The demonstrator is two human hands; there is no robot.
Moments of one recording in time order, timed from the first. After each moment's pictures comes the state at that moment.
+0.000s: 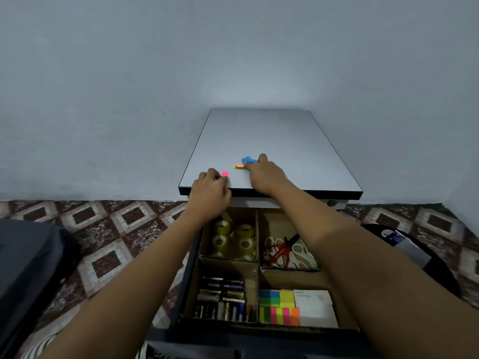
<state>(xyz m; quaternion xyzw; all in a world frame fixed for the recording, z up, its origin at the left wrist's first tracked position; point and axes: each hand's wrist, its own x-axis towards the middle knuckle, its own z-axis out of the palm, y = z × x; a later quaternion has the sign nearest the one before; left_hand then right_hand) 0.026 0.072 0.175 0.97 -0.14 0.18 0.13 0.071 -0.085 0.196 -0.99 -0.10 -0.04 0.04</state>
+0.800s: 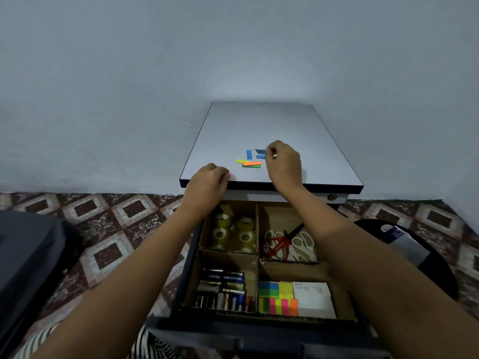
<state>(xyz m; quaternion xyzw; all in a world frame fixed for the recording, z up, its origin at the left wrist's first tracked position) 0.015 0.078 0.182 0.93 -0.17 0.23 0.23 0.040 -0.101 0.204 -0.90 -0.01 -0.29 0.34</state>
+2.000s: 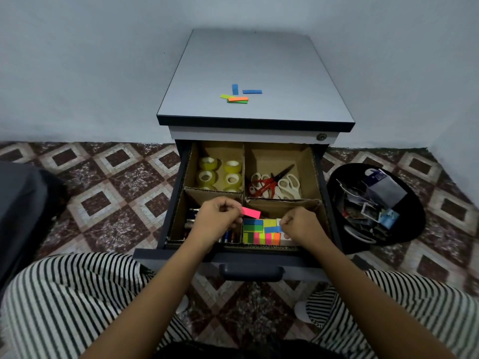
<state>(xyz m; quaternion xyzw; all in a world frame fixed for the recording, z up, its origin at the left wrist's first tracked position) -0.127 0.036 0.106 0.76 0.07 -0.14 0.63 -0.132 -0.160 0.073 -0.92 0.15 0.13 0.33</state>
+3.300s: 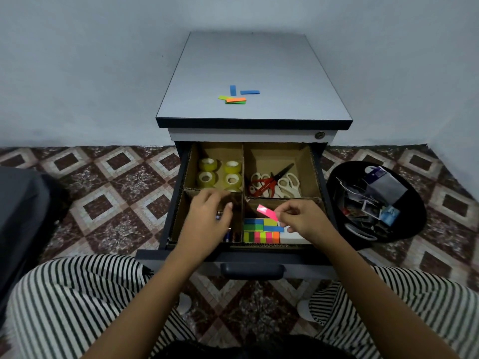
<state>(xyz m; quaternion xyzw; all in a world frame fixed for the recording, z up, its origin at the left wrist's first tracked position) -0.141 0.056 0.108 0.93 -0.11 0.06 0.36 -0.145 -0.159 0.103 -0.85 0.07 0.10 0.51</state>
